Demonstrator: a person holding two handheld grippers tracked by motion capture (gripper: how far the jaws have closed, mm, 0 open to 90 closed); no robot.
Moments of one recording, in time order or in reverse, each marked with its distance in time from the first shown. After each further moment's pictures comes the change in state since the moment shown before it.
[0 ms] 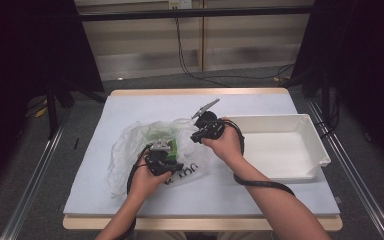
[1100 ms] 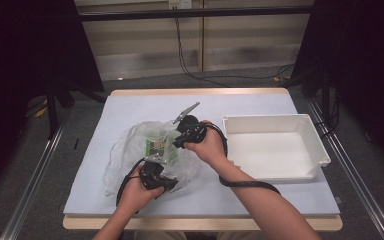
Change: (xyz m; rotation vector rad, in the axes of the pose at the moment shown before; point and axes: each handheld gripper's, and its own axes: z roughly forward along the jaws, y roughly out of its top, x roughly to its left) left arm -0.024 -0.028 -0.028 0.126 -0.134 -0.017; right arm 0.029 0.025 0.029 0.006 0.083 -0.070
